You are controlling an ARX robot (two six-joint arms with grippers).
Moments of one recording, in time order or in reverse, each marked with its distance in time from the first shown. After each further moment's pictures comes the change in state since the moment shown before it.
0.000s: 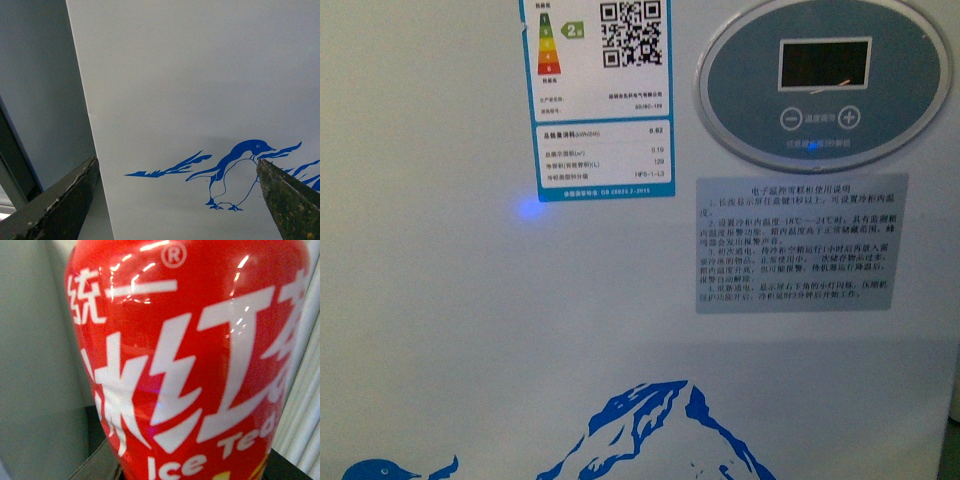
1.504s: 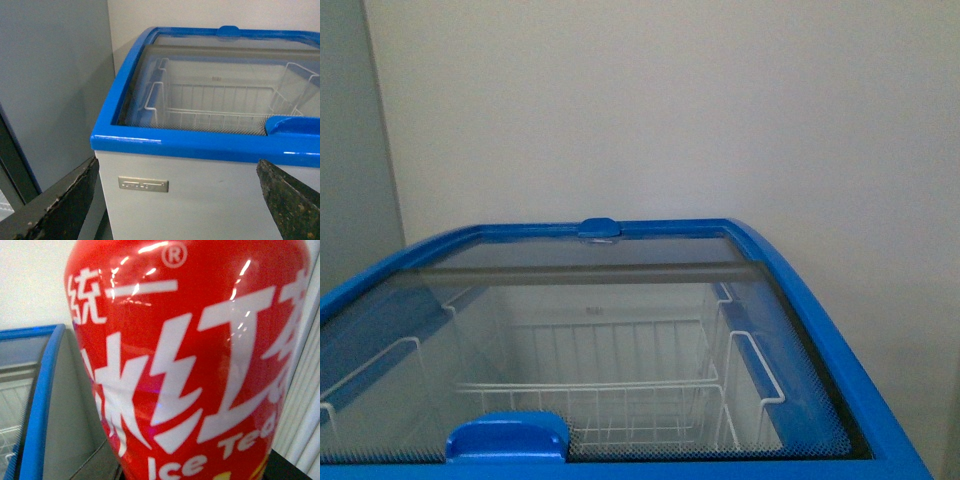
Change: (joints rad) left arm 0.000 0.000 0.000 0.000 -0.001 0.000; right arm 0.000 0.000 0.001 0.001 0.000 -0.001
